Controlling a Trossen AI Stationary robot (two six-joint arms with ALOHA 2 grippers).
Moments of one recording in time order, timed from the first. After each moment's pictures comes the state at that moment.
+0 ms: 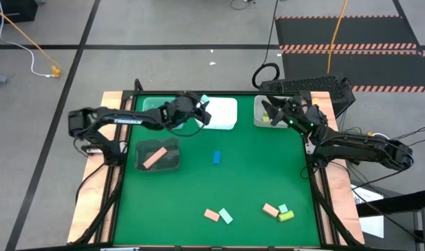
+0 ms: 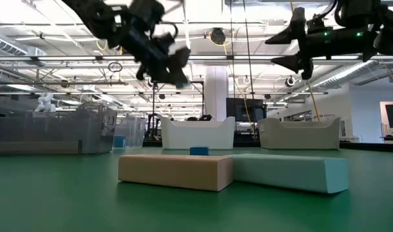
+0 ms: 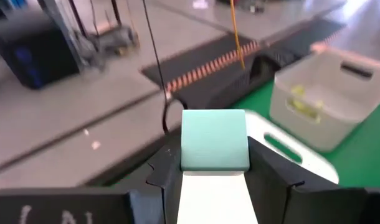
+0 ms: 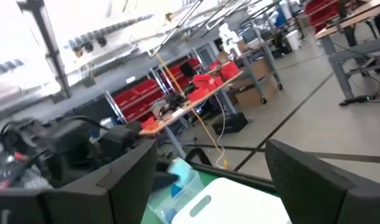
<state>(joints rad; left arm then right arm) 0.31 1.57 0.93 0.23 -0.47 -0.21 -0.48 0.80 0.23 0.72 0.16 0.52</state>
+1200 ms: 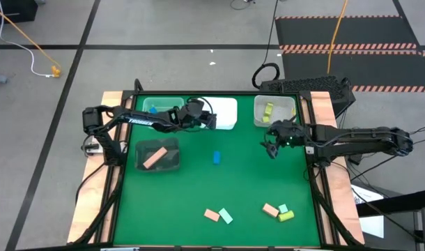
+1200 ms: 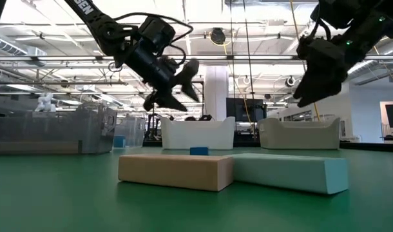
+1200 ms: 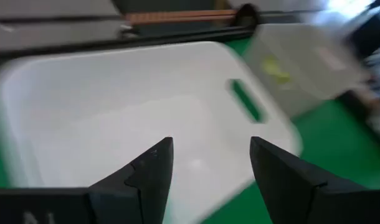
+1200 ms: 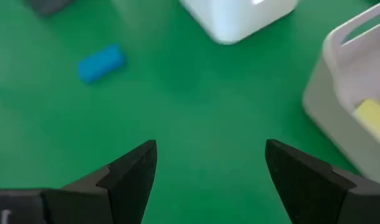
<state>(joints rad) 0.30 1.72 0.93 0.26 -0.25 -0.67 -0.14 0.80 0.46 -0.44 0.18 0.43</state>
